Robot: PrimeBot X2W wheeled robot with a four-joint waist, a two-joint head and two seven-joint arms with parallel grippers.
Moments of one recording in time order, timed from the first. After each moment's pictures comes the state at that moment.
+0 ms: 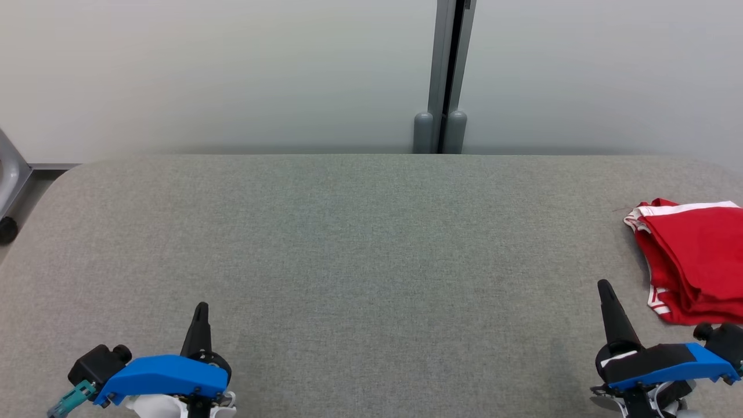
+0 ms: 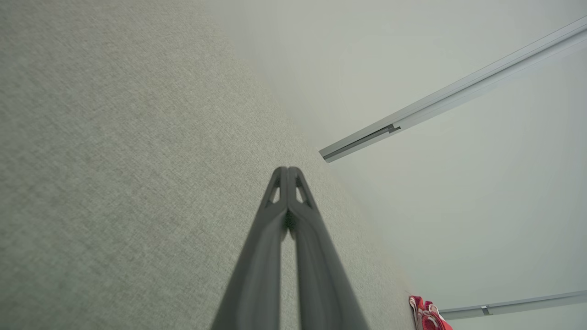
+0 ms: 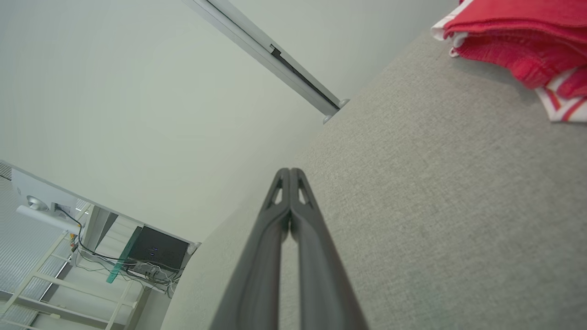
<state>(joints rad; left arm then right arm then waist) -0.09 0.11 -0.13 0.34 -1.09 -0.01 -0.06 -0.10 -0.04 -0.08 0.31 0.91 0.13 -0.02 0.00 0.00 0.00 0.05</state>
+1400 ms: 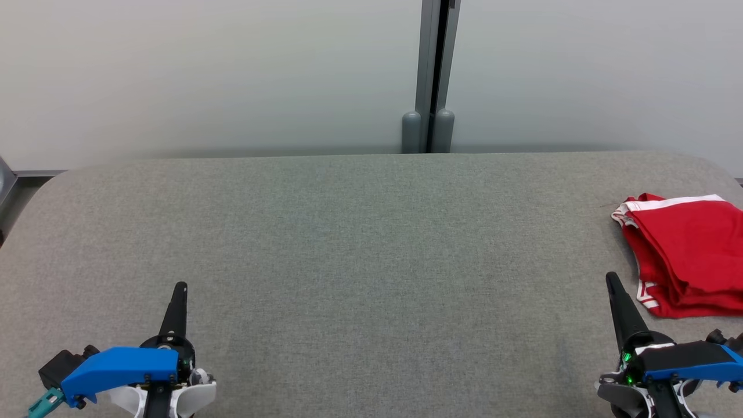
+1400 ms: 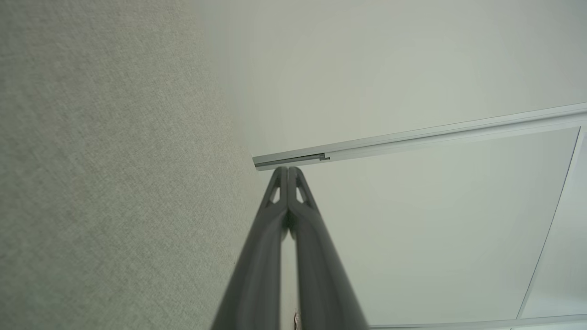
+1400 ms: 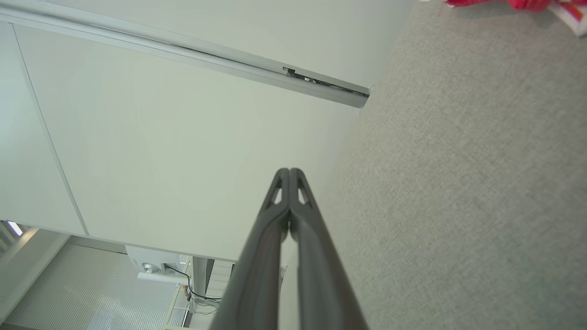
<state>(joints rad) -0.10 0.07 0.02 0.28 -1.41 -0.09 0.05 -0.10 -0.05 -0.10 0.27 1.35 0.13 0.06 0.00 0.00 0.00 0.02</state>
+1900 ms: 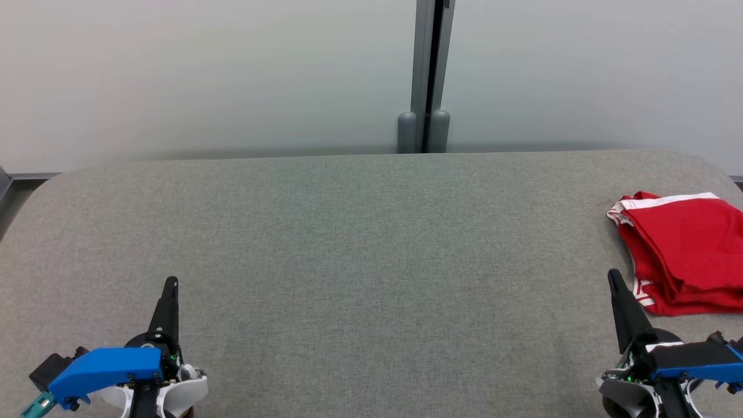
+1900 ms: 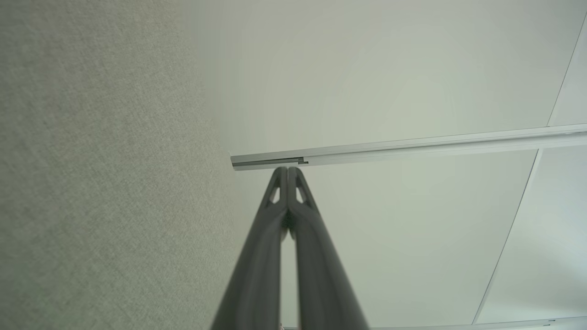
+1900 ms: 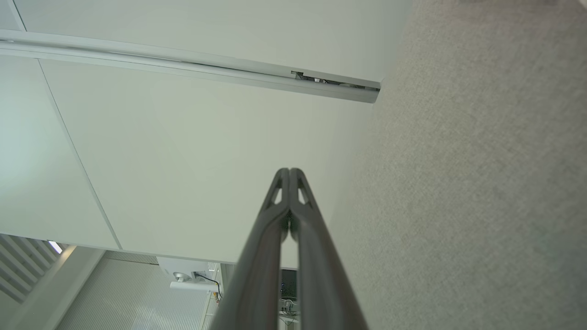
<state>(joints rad) -0.10 0.06 0.06 0.27 -1.50 -0.11 0.08 -0.10 -0.05 -0.11 0.26 1.47 0.13 0.09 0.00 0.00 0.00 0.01</state>
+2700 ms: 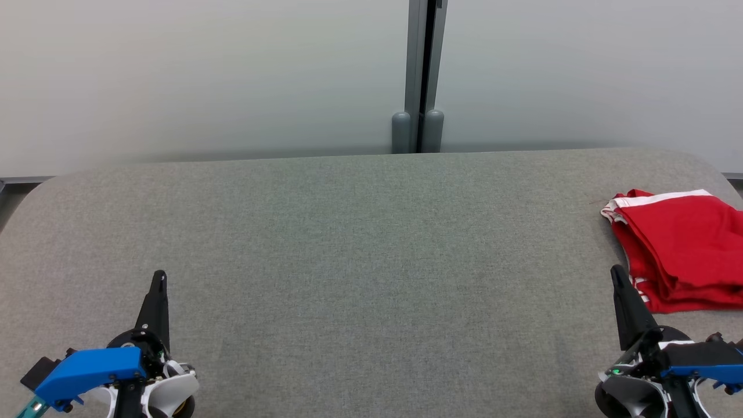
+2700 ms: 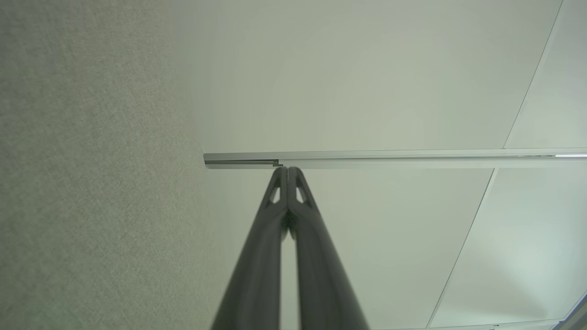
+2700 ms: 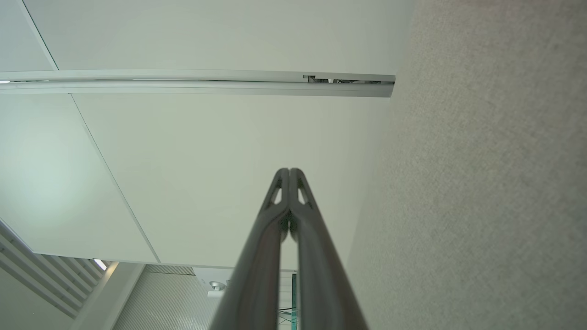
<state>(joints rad) -0.10 0.05 0.12 0.25 -1.61 -0.13 0.11 -0.10 -0.05 -0.11 0.25 1.61 0.13 0.11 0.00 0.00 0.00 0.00</state>
